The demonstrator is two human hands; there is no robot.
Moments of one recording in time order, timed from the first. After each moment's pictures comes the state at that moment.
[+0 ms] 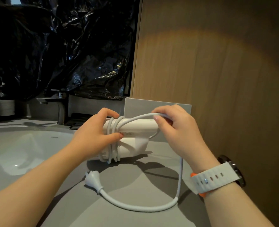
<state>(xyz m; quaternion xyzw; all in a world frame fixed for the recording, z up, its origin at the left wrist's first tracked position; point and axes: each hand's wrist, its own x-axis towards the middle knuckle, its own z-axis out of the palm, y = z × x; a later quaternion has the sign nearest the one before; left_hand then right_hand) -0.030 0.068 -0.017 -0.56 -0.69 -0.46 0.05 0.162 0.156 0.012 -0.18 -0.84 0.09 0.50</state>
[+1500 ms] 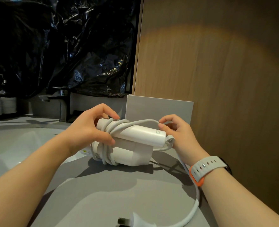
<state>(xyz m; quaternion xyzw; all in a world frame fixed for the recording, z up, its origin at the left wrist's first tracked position) -0.046 0.047 -0.006 -0.62 -0.52 -0.57 -0.15 0.153 0.187 -0.016 -0.25 -0.75 0.41 0.45</state>
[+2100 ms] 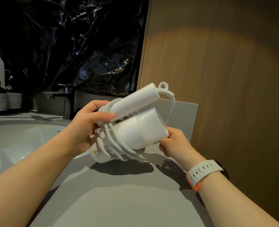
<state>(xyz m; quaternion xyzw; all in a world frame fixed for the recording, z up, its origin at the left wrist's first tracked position) -0.047 0.053 -0.010 -0.45 -0.47 -0.71 -0.26 0.141 0.180 -0.020 -0.26 -0.79 0.43 0.36</state>
